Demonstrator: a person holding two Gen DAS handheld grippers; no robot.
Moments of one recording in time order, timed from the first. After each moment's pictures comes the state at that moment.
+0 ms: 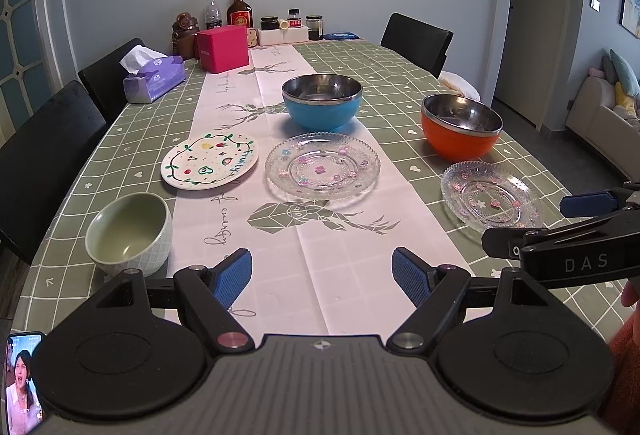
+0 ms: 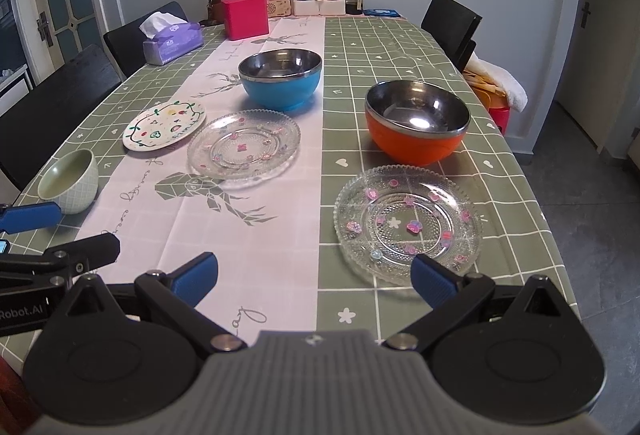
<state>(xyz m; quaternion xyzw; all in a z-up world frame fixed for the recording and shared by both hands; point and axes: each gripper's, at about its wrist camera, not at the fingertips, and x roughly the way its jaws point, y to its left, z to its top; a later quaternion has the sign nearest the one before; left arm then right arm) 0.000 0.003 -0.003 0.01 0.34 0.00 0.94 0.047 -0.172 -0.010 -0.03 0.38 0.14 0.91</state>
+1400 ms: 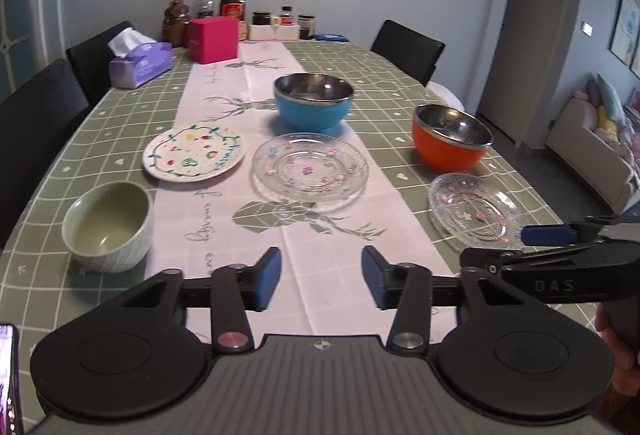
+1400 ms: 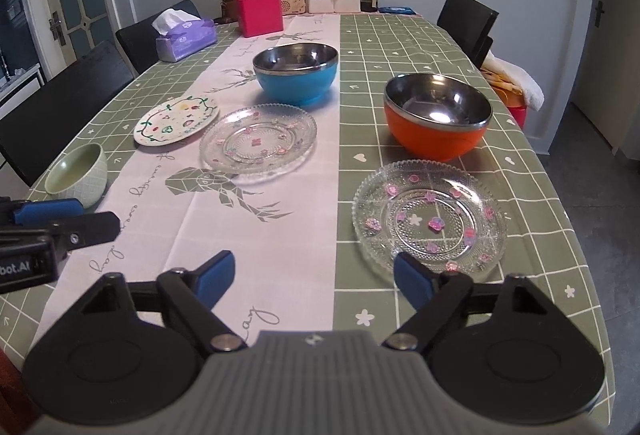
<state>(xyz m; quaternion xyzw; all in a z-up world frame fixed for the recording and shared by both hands) 0.008 0.017 -0.006 -0.04 0.34 -0.04 0.94 0.057 -0.172 -0.026 -0.02 0.39 0.16 0.91</state>
